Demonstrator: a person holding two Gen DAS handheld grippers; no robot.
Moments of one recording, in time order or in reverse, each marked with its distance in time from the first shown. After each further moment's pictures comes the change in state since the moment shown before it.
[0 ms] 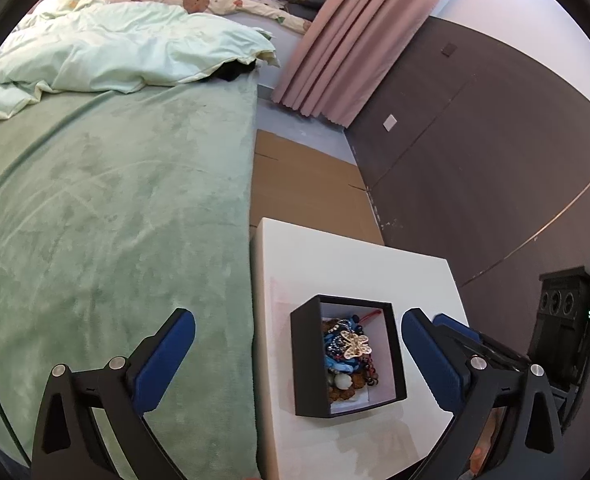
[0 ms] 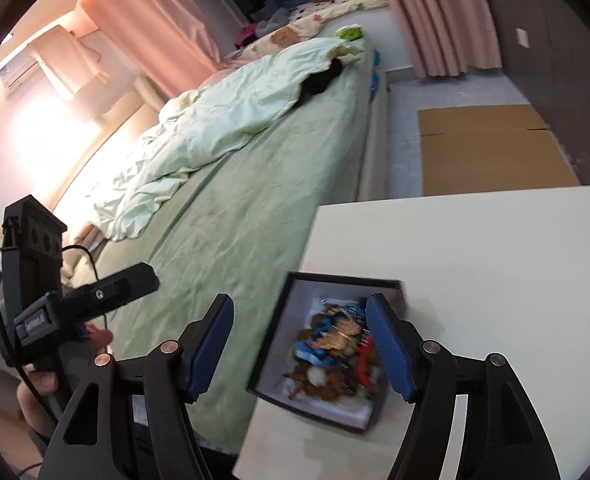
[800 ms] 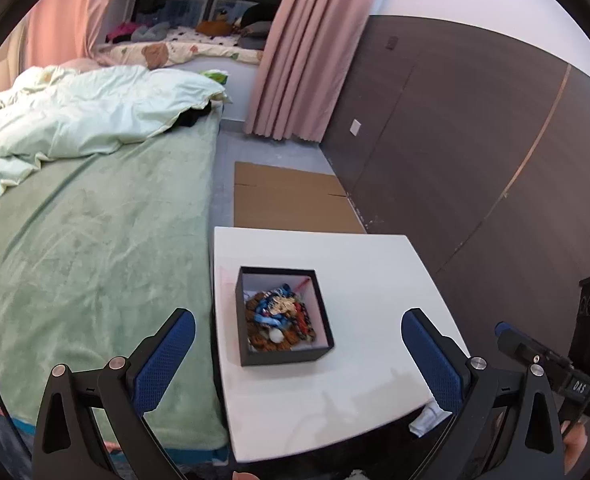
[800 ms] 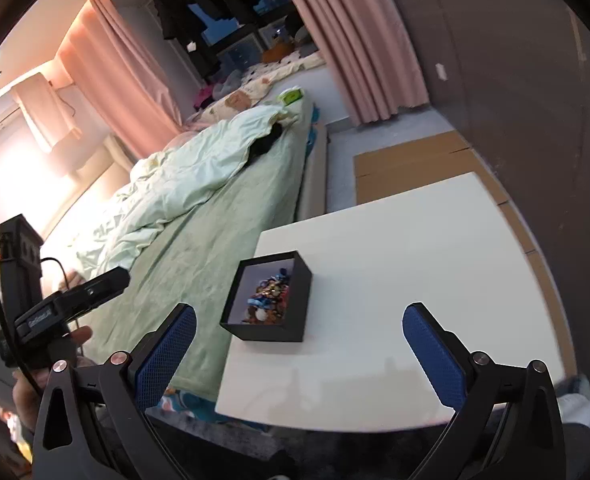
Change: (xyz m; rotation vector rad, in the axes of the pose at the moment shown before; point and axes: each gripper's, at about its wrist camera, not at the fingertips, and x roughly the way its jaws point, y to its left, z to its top) left arm -0.079 -0.107 -0.065 0.202 -0.096 0.048; right arm -0.170 -0.023 -0.076 0.094 -0.214 -0.146
